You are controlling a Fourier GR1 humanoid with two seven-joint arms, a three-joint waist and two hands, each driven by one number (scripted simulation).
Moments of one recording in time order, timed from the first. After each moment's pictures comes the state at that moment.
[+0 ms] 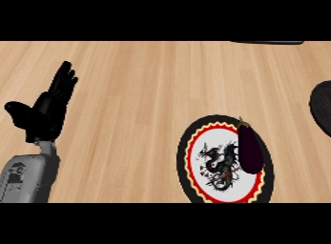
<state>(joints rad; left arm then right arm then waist) -0.29 0.15 0.10 -1.46 -0.02 0.03 0.09 -0.65 -0.65 -0.70 -0.35 0.74 -0.16 -0.29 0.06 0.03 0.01</state>
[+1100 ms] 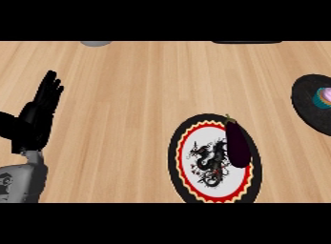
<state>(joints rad) -0.21 0.18 0.15 -1.47 -0.01 0.03 0.07 -0.47 -0.77 -0.95 -0.29 0.38 0.28 -0.71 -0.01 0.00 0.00</state>
